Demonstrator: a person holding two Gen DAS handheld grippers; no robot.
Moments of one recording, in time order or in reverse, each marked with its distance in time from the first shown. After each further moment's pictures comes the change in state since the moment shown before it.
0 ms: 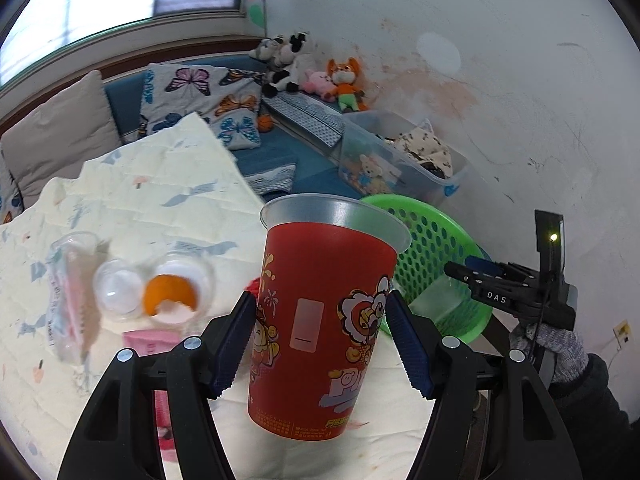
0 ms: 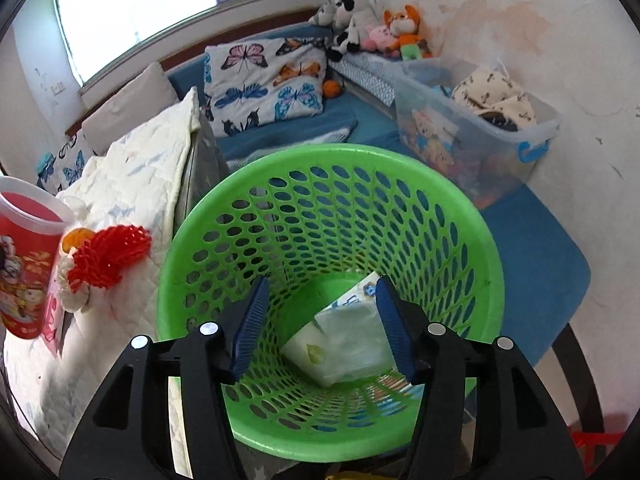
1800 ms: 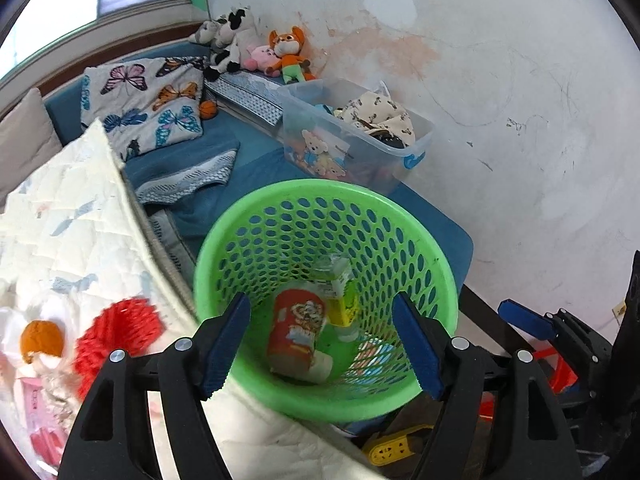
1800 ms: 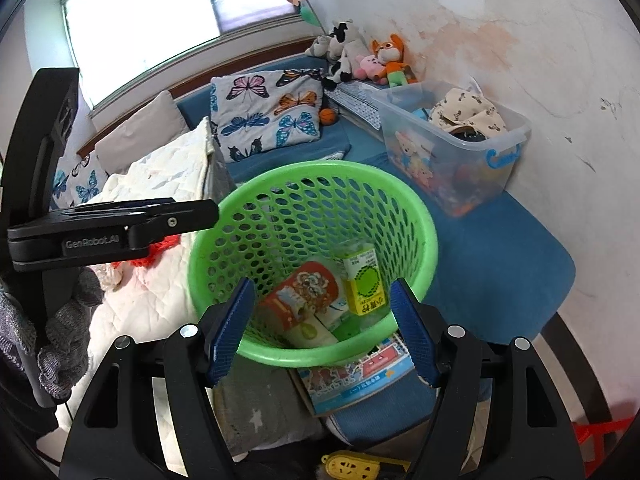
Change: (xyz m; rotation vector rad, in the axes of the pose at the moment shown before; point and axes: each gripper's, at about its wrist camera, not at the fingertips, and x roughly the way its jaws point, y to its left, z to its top) left arm 0.096 -0.113 0.027 0.088 0.078 -0.051; right arm -0.079 -0.012 -0.038 0.021 -0.098 0.020
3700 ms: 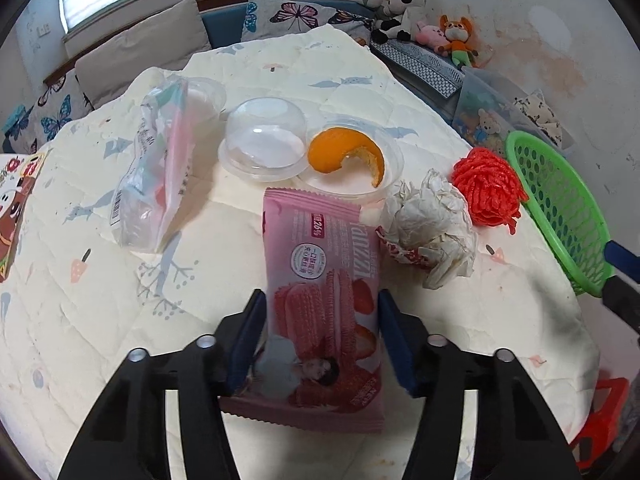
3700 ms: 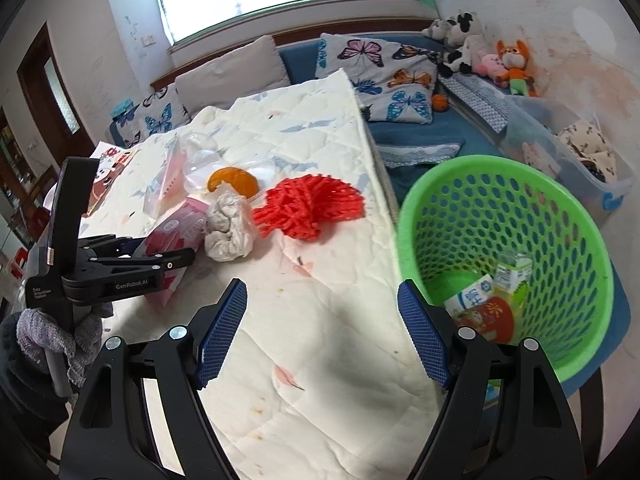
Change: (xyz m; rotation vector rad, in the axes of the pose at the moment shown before) left arm -0.068 0.218 -0.139 -0.272 0.080 0.335; right arm 0.057 0.181 -0.009 -0.233 0.107 0.211
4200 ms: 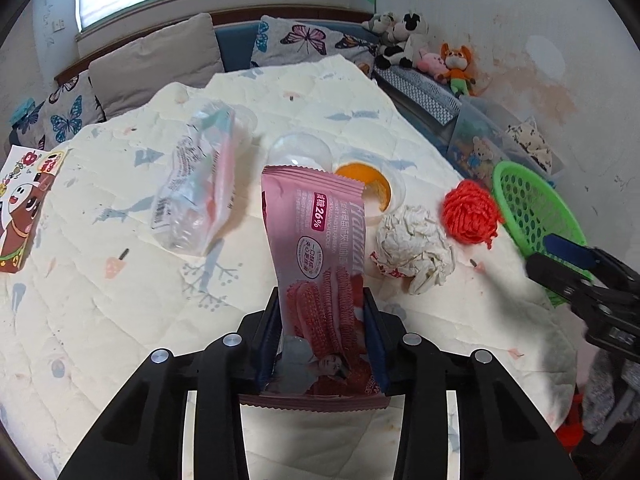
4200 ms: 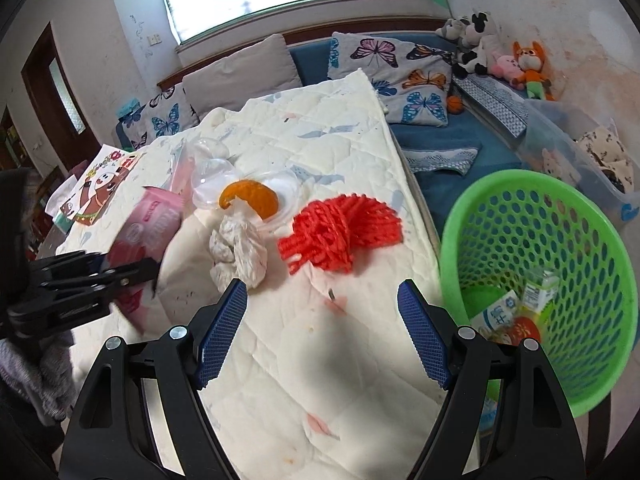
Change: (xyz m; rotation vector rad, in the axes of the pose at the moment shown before) left arm -0.047 0.024 -0.006 -0.039 -0.080 -0.027; right arm 0.033 0.017 0.024 -0.001 -0.001 0.031
